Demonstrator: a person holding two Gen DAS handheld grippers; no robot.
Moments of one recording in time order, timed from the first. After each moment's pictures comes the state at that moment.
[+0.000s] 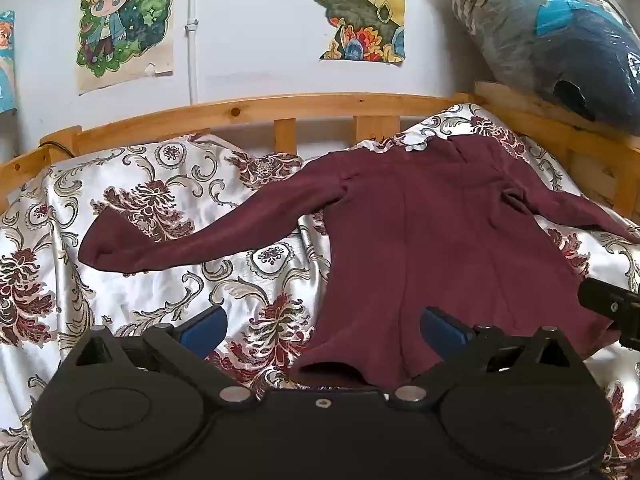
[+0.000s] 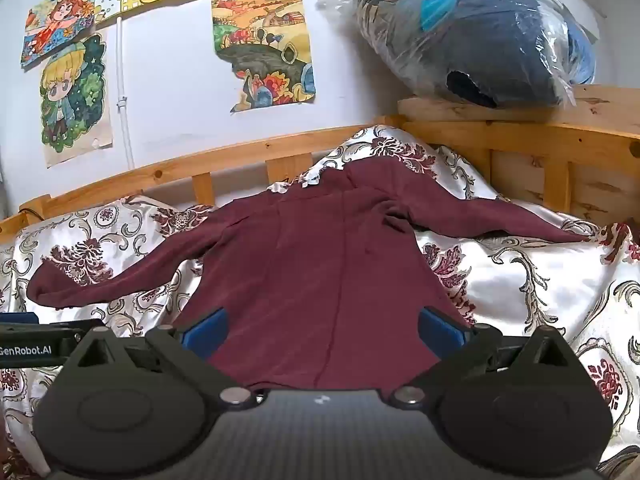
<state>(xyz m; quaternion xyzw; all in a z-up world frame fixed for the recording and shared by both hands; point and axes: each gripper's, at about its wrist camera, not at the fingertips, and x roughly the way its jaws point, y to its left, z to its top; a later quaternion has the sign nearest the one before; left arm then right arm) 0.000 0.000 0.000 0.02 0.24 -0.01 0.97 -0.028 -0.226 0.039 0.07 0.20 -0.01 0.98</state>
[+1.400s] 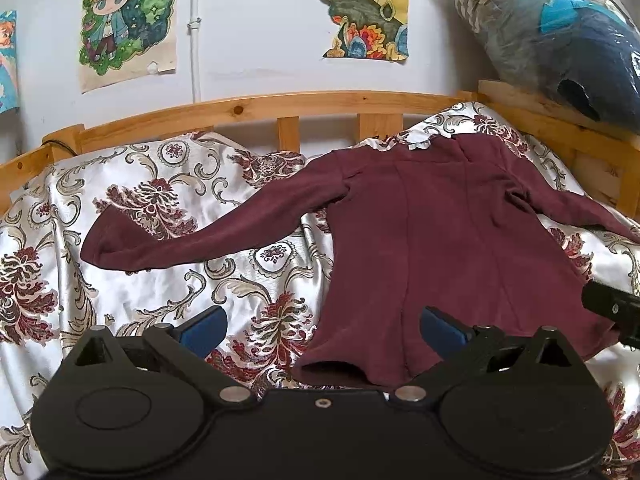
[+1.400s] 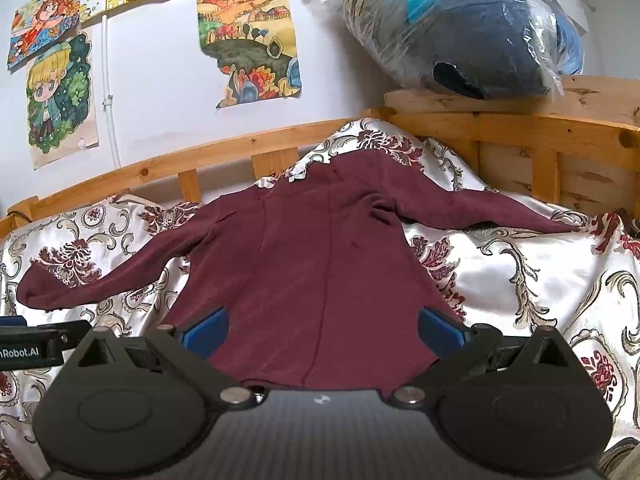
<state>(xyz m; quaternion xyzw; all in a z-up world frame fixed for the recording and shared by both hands) 0.002 0.001 0.001 0.02 0.25 0.00 0.97 -0.026 -0.228 0.037 0.08 0.21 -0.02 0.97</state>
